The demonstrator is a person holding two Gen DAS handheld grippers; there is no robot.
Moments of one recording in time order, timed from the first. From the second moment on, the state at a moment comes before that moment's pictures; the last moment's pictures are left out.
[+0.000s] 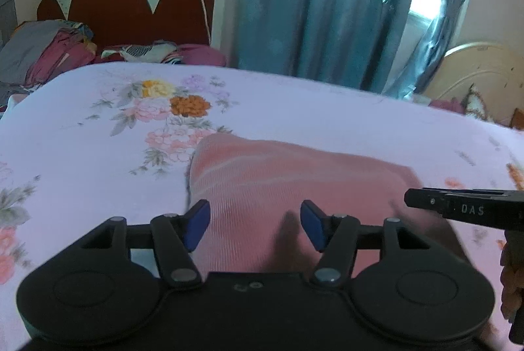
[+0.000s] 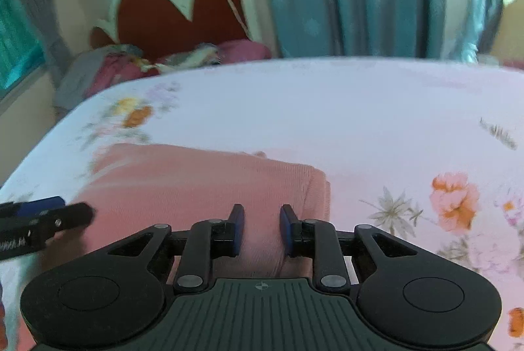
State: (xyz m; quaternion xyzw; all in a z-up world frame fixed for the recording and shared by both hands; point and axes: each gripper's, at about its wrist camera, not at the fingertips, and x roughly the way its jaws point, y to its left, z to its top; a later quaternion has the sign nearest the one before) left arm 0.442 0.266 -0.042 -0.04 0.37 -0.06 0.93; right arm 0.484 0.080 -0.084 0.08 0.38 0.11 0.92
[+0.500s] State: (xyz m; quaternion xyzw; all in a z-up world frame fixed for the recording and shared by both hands) left arm 0.362 0.249 -0.054 0.02 0.38 -0.07 0.92; right arm 0.400 0.081 -0.116 0.06 0.41 0.08 0.91
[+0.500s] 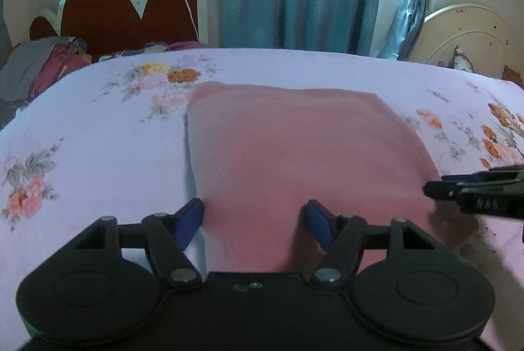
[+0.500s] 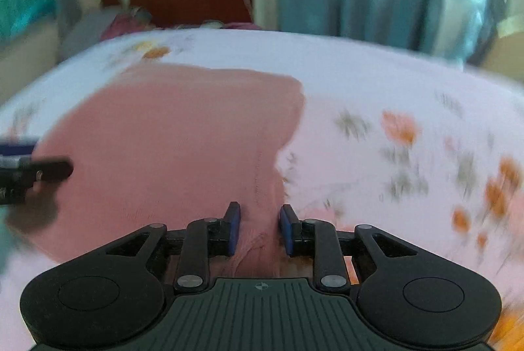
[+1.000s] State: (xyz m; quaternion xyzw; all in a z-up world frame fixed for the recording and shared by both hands) left arm 0.350 0.248 -0.059 0.00 0.42 -0.05 0.91; right arm 0.377 0.076 -0.122 0.09 0.42 0.05 0.90
